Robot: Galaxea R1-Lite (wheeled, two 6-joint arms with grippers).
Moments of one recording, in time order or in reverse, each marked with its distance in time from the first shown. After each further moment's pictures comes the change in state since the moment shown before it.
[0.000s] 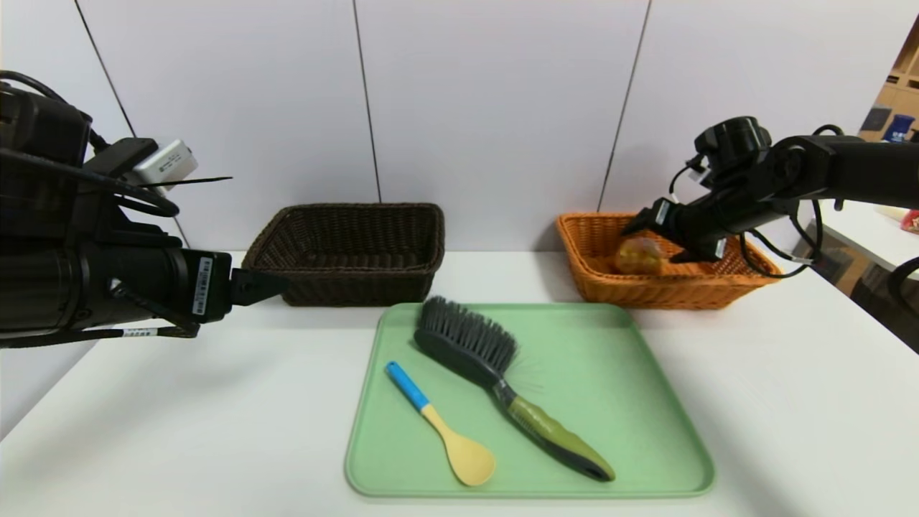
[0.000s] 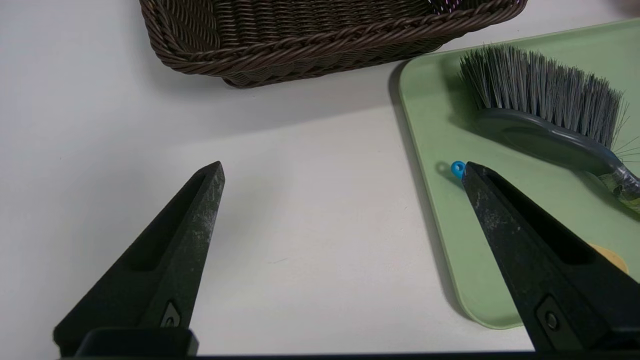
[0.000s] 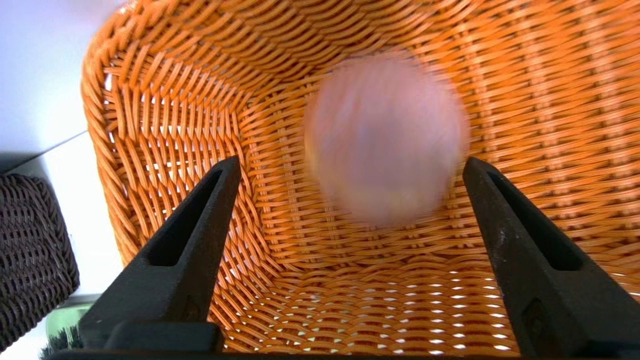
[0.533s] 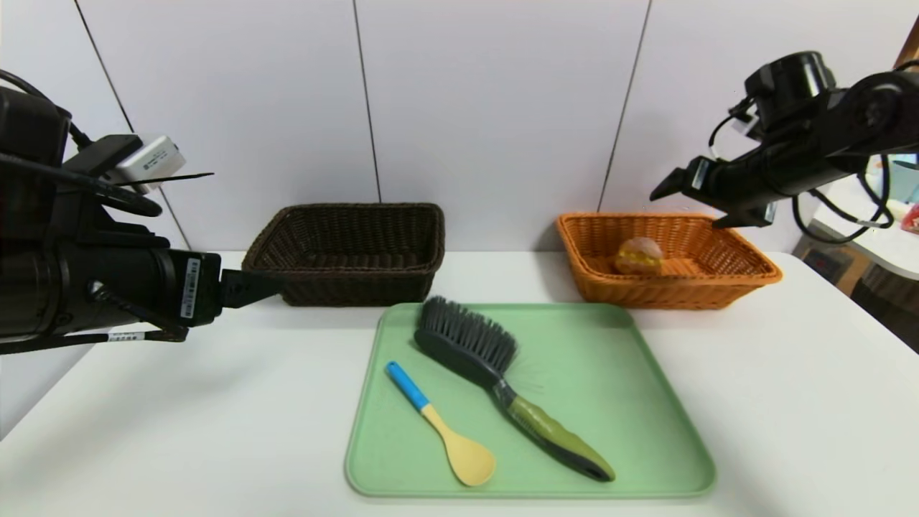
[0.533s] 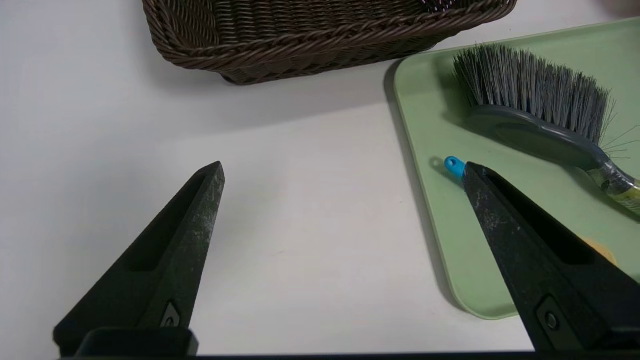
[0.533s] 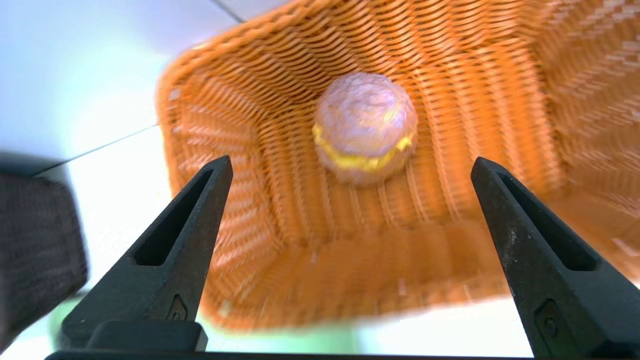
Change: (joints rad) left arm -0.011 -0.030 0.001 0.027 0.000 -0.016; right arm 0.008 -0.183 0.000 0.078 -0.110 -0.055
